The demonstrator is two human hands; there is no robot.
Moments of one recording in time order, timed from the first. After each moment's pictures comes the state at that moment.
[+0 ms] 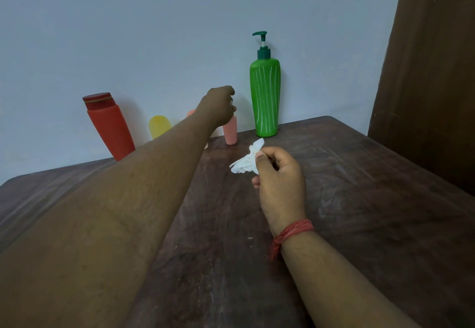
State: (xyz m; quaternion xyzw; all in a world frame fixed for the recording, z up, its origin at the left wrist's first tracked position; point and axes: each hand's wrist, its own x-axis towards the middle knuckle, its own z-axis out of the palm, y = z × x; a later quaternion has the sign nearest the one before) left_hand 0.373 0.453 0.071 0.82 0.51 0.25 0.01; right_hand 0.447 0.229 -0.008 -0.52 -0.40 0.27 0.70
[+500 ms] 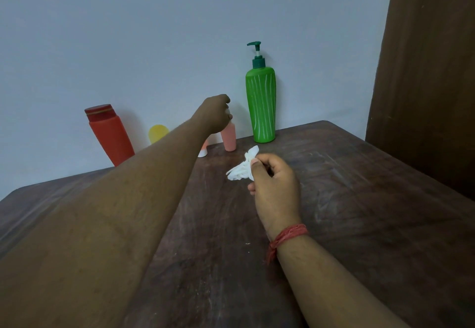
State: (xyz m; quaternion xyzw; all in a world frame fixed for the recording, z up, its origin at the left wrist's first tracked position) left_hand 0.370 0.447 0.078 0.83 0.51 0.23 0.01; right_hand 0.447 0.227 -0.005 -0.52 -0.40 0.28 0.70
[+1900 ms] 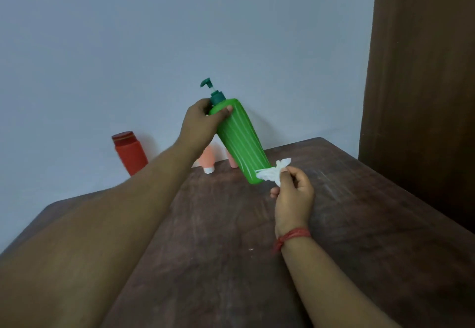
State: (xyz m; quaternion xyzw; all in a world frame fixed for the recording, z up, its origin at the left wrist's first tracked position) left_hand 0.340 0.352 0.129 0.69 0.40 0.51 0.33; right_hand 0.467 0.227 0.004 -0.46 -0.21 0.29 0.81
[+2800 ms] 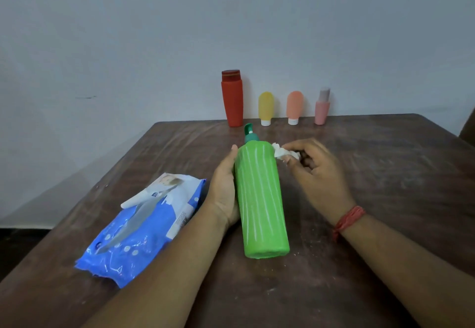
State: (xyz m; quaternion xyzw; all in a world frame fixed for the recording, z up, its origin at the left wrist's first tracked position) left_hand 0.174 0.144 -0.002 0.29 0.37 0.54 0.70; right_hand 0.351 0.155 -0.002 -0.39 -0.71 0.15 0.57
